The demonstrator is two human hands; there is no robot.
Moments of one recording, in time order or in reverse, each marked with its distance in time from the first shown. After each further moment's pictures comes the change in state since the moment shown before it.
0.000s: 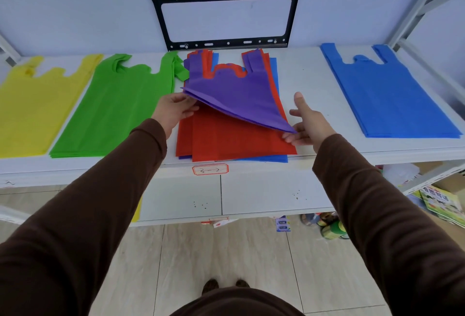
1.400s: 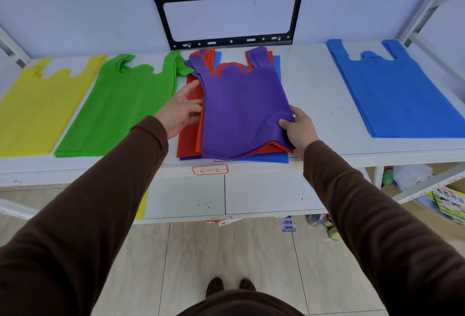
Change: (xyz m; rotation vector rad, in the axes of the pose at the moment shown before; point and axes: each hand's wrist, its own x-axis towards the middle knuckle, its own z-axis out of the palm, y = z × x) left_hand -0.009 0.020 0.021 -0.120 -0.174 -0.153; right_hand 0.033 0.029 0.028 -0.001 0.136 -0.159
